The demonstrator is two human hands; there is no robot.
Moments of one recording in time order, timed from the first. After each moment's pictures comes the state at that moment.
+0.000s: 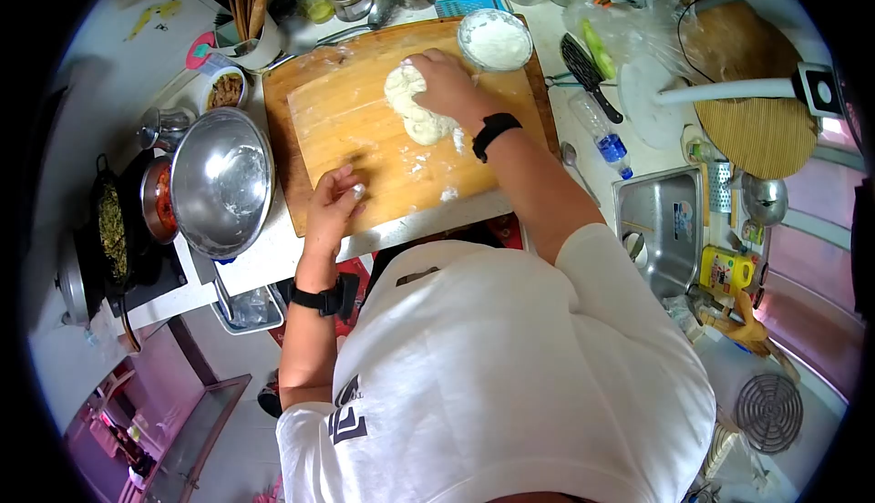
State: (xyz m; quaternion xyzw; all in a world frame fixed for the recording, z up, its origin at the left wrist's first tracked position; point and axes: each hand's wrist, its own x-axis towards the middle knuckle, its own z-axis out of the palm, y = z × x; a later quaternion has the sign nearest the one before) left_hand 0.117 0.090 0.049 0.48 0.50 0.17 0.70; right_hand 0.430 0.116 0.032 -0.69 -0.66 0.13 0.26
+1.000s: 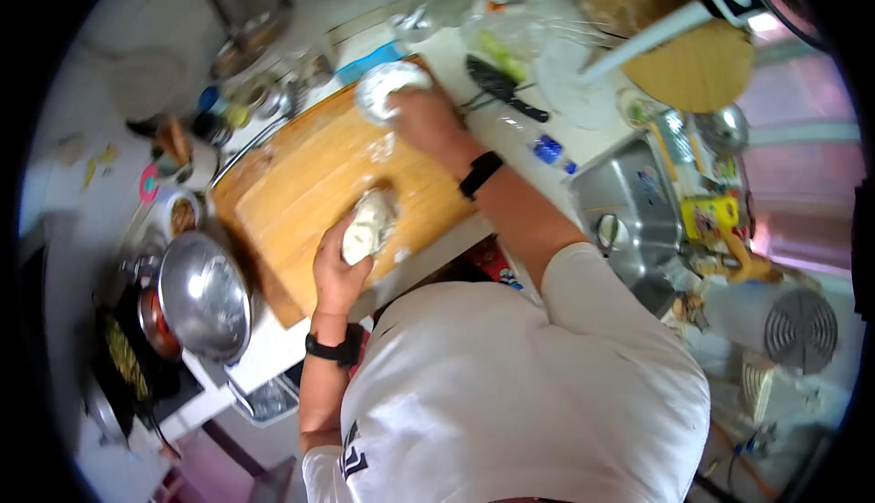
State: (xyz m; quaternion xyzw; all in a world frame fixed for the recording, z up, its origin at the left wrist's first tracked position) left_hand 0.208 0.078 0.059 0.77 0.32 0.21 0.50; right_hand 0.515 0.072 0.070 -0.77 -0.57 0.02 0.30
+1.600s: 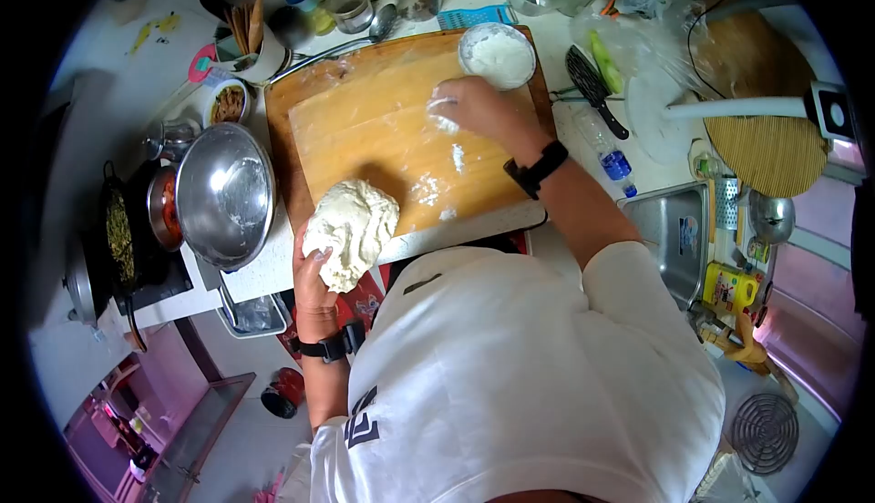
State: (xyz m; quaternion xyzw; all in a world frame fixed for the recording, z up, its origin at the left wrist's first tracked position) left_hand 0.083 0.047 0.077 0.27 0.46 0.39 0.75; right_hand 0.475 0.095 0.061 -0.61 -0.60 0.34 0.40
